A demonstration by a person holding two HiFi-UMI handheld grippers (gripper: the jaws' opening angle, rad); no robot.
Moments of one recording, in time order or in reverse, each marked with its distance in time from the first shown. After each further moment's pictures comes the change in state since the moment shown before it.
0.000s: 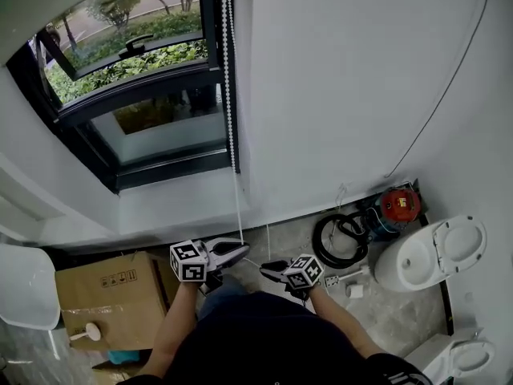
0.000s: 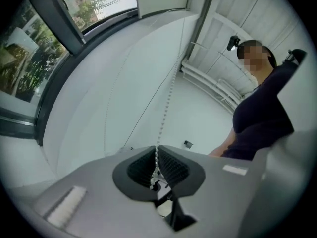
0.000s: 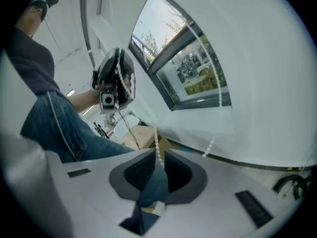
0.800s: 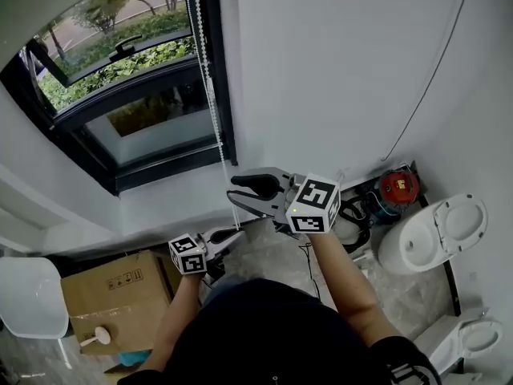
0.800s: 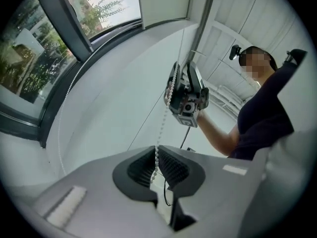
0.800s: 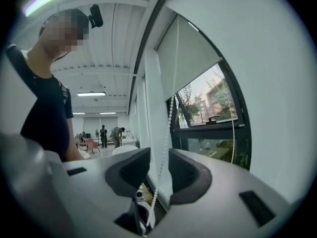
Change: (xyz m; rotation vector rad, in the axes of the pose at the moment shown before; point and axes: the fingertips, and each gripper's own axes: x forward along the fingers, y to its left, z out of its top) left arm -0.016 0.011 0.003 -0.003 -0.089 0.027; right arm -0.101 0.147 0.327 -0.535 -0.467 0.075
